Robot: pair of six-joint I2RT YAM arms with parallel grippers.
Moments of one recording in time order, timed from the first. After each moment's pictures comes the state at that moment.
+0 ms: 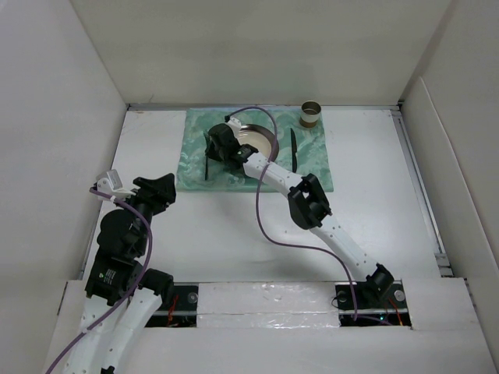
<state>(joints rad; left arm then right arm) -0.33 0.35 0.71 -0.40 -0.30 -0.66 0.79 2.77 2.57 -0.30 0.27 0.90</state>
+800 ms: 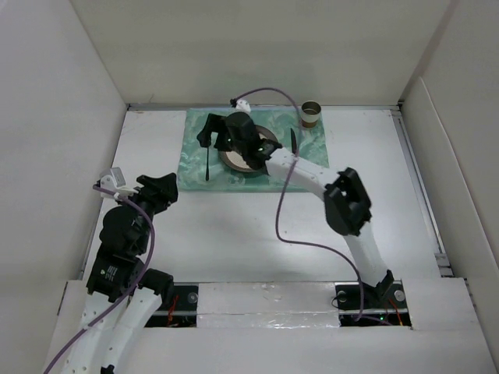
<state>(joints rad) -0.33 0.37 0.71 -0.40 -0.30 -0.65 0.80 2.30 2.00 -0.06 0.19 0.71</state>
